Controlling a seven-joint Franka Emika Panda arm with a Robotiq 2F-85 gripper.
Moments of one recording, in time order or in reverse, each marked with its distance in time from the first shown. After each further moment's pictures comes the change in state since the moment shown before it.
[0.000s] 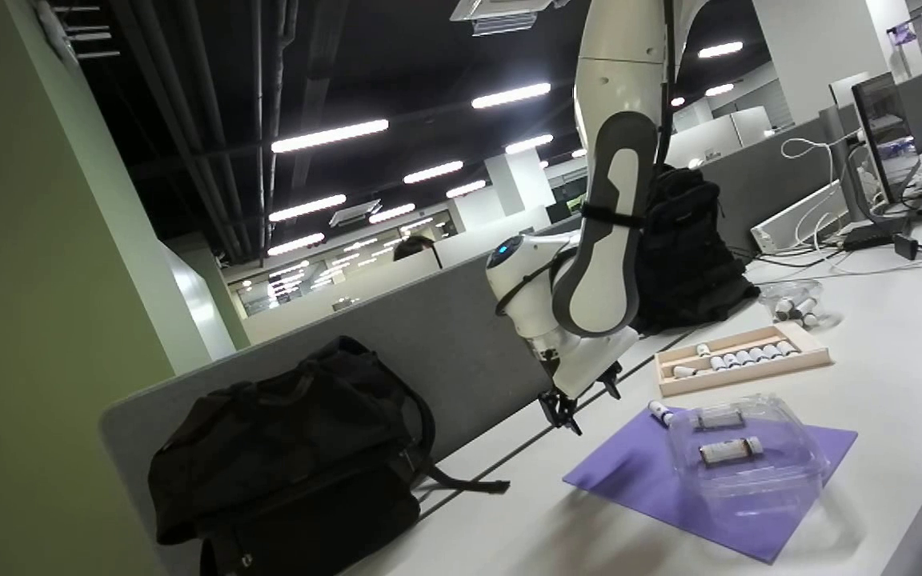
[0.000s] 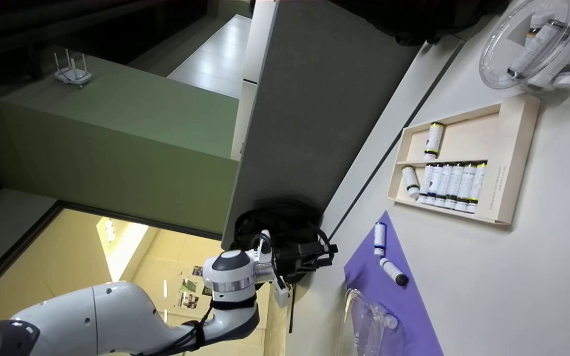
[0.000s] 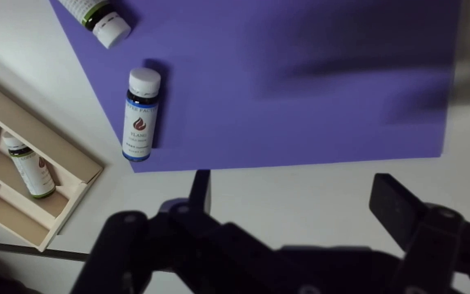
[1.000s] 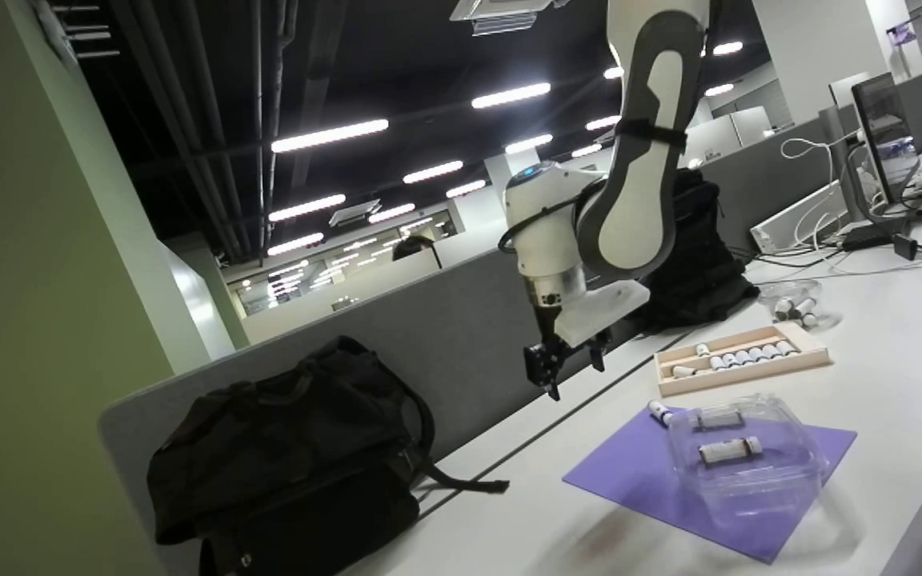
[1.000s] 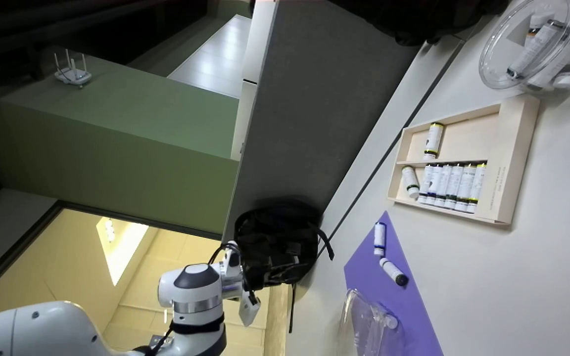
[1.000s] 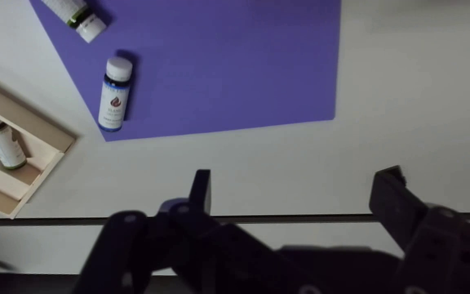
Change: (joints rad) arm -0.072 -0.267 0.084 -0.266 -0.022 0.210 -0.016
